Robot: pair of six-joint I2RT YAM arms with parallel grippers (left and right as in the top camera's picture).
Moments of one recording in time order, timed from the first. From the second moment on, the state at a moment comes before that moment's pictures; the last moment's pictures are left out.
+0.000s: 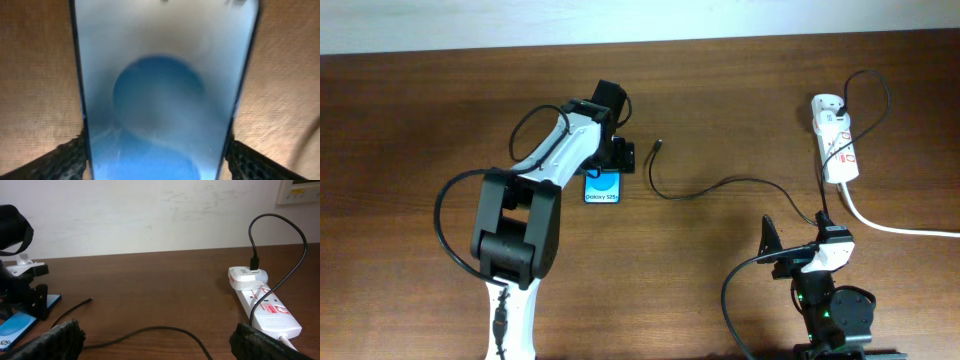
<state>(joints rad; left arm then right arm) -0.36 2.26 1.73 -0.91 -0.03 -0.34 0.01 0.01 0.01 -0.07 -0.07 0.11</state>
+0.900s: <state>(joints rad) -0.36 2.30 2.19 -1.26 -0.02 -0.32 0.01 0.01 0.01 -0.07 -0.07 0.10</state>
